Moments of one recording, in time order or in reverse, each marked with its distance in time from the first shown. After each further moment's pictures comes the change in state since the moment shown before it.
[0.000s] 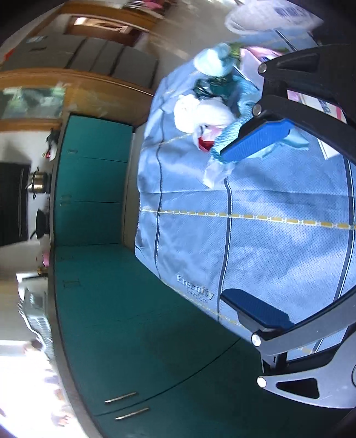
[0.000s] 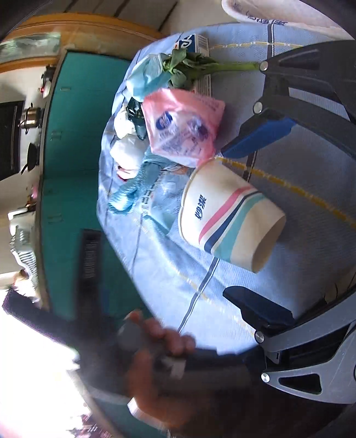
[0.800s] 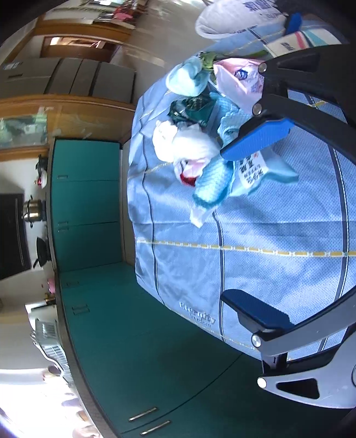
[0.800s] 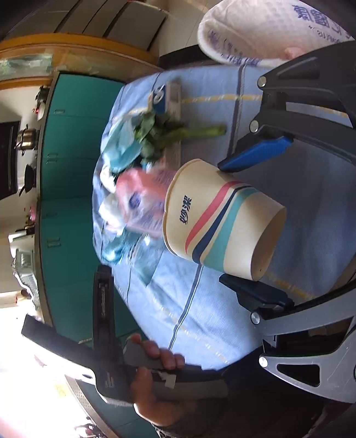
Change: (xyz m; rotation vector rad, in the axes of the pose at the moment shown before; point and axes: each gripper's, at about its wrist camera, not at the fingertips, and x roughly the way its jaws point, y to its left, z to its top) left arm -0.004 -0.052 -0.020 0.175 -0.003 -0.023; right arm -0.051 -0.064 -0.033 0.055 0.007 -0.066
